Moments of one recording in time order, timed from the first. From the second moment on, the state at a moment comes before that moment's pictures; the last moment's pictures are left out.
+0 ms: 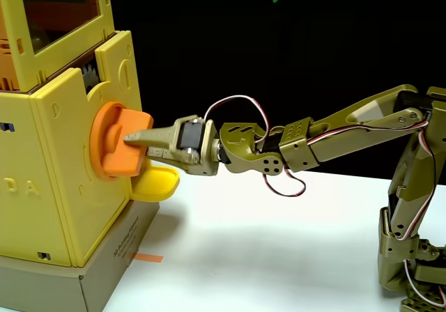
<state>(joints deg) 4.7 105.0 129.6 -23.1 -19.8</state>
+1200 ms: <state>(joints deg) 3.1 113.4 129.8 -14.9 104.8</state>
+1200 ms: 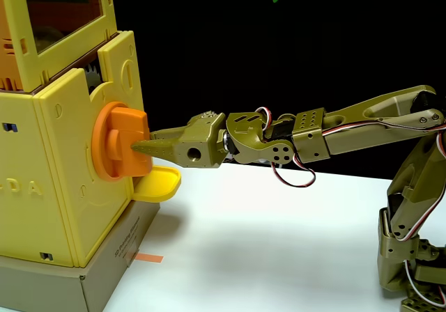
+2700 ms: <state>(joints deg) 0.5 142.9 145.0 -0.9 26.4</state>
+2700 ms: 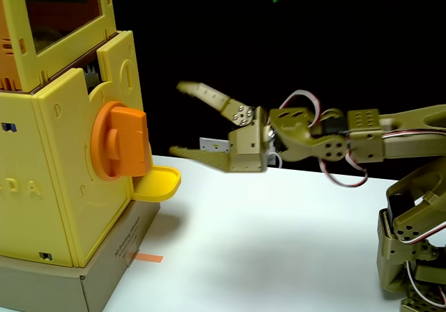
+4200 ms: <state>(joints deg) 6.9 107.0 131.0 -23.0 -68.3</state>
